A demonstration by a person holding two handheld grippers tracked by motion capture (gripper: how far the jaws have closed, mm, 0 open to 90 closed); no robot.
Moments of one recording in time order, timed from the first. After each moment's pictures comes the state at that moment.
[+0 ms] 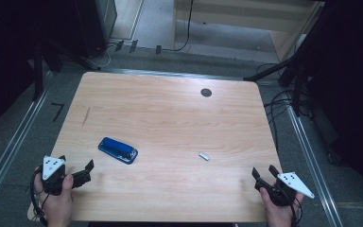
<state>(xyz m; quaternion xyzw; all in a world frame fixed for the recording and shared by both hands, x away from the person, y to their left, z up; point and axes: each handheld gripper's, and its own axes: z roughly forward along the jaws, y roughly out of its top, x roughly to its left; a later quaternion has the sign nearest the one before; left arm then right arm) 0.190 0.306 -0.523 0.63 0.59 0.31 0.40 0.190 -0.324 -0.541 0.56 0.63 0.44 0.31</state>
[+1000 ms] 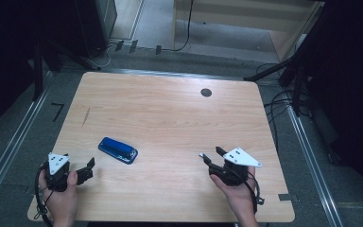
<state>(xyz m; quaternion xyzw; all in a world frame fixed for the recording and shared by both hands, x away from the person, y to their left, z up) 0.199 0.299 -0.524 0.64 0.60 0.32 0.36 0.231 -0.184 -0.483 0.42 0.74 0.48 0.22</state>
